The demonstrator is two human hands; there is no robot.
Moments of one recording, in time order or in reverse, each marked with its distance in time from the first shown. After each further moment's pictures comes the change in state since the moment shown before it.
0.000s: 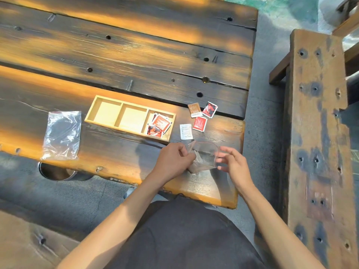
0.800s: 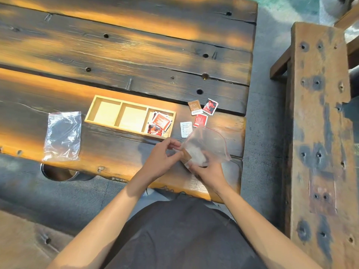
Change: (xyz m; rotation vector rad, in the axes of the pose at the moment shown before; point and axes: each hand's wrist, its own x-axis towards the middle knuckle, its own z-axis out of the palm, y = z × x) left_hand 0.017 -0.049 -0.016 -0.085 -0.096 0.132; right_hand 0.000 0.032 0.068 -0.071 -0.150 -0.070
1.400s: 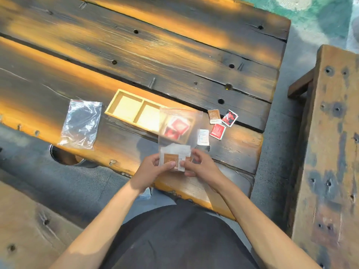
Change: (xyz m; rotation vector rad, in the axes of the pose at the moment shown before) left_hand -0.028 -0.057 -0.038 -0.558 0.053 -0.191; right_hand 0.016 -0.080 0.041 0.073 -0.400 0.128
